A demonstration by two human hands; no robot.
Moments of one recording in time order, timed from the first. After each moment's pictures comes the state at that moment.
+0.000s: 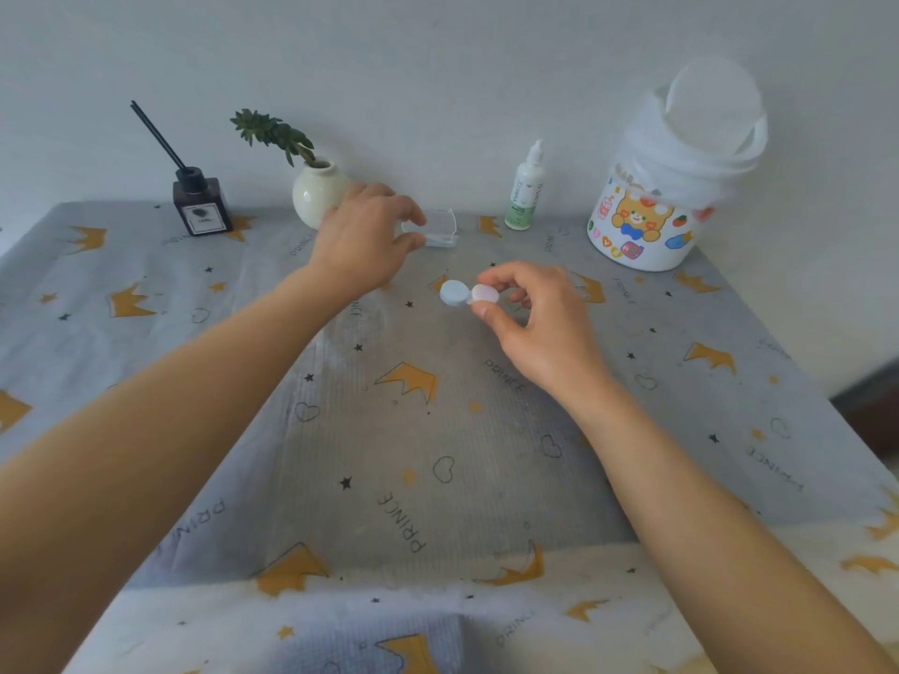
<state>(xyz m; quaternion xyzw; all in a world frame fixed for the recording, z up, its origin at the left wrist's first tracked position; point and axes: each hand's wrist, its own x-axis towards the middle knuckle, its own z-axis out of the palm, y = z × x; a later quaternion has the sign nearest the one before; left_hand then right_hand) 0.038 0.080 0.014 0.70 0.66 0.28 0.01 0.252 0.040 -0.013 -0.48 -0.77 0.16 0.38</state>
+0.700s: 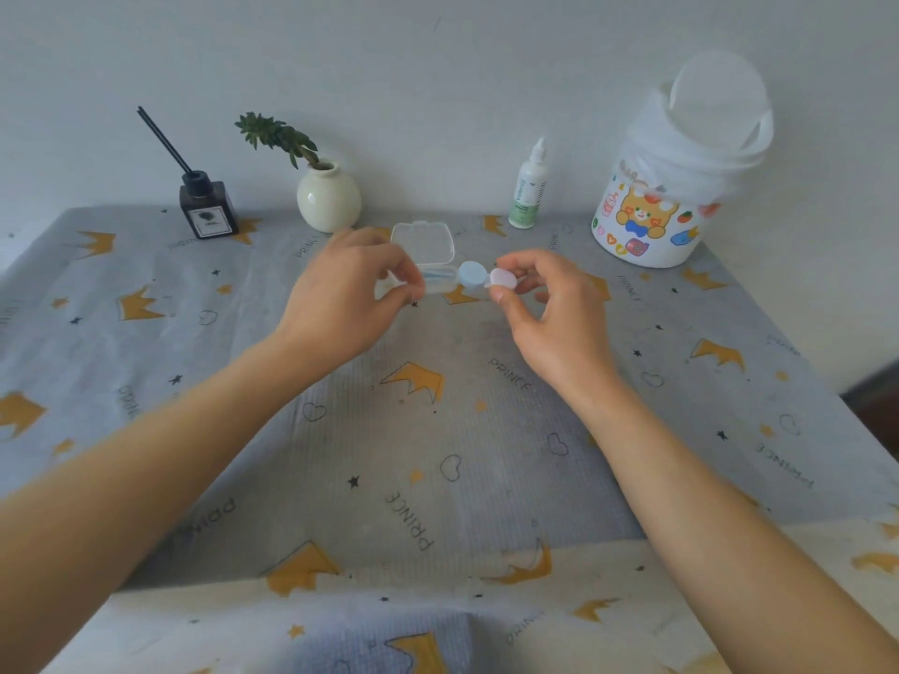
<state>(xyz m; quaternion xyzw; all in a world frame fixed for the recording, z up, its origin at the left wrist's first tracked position) 0.038 0.007 0.005 0.72 0.60 0.33 0.02 0.251 0.037 -0.010 -0.49 -0.74 0.17 0.44</state>
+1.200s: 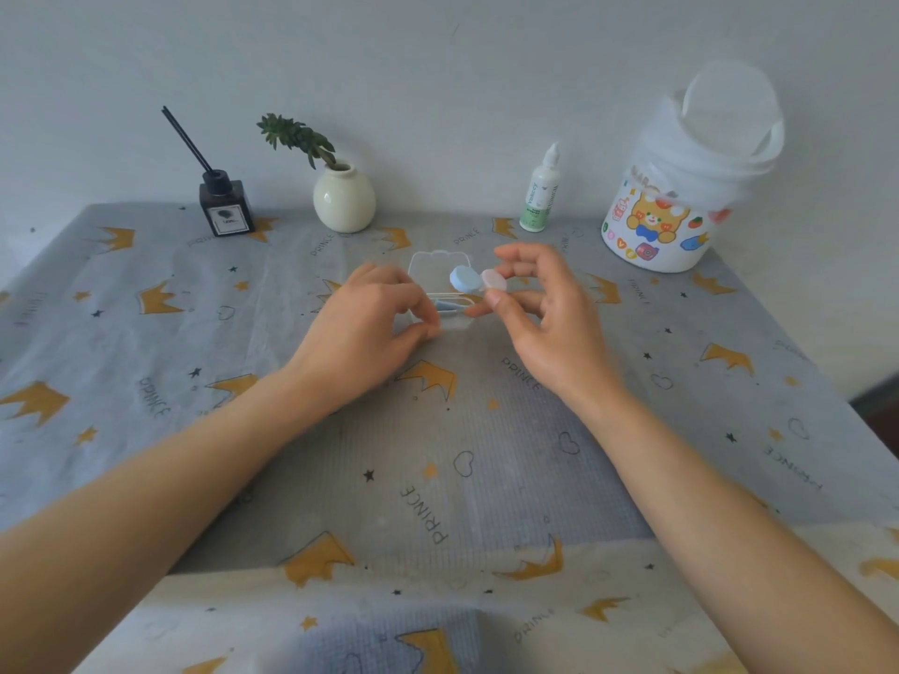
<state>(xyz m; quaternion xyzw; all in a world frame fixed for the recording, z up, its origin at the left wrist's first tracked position) 0.040 -0.017 -0.009 0.75 0.58 0.32 0.05 0.240 0.025 -0.009 -0.41 -0.72 0.33 0.46</state>
